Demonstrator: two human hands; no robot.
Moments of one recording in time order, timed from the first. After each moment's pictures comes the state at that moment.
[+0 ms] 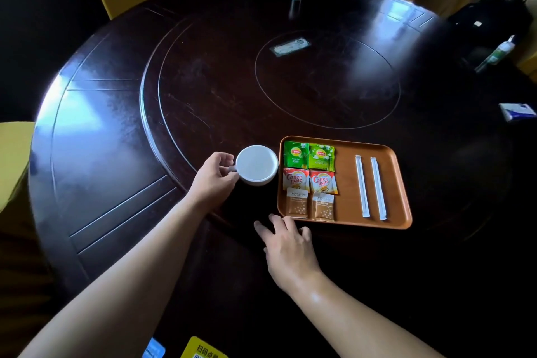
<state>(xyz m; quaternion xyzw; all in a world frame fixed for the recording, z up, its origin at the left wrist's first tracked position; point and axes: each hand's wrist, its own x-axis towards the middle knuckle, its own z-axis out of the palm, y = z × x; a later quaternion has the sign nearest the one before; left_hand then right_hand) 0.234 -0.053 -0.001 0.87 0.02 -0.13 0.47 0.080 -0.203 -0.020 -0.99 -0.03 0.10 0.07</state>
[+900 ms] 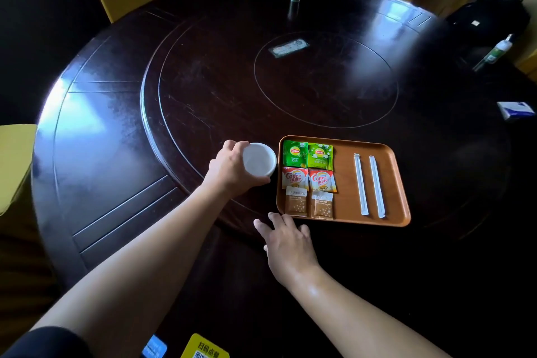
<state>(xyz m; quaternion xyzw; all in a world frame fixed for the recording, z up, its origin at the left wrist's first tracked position) 0.243 -0.086 0.017 0.95 -0.09 -0.08 0.27 0.082 -0.204 -0.015 -0.99 -0.04 0.13 0.05</state>
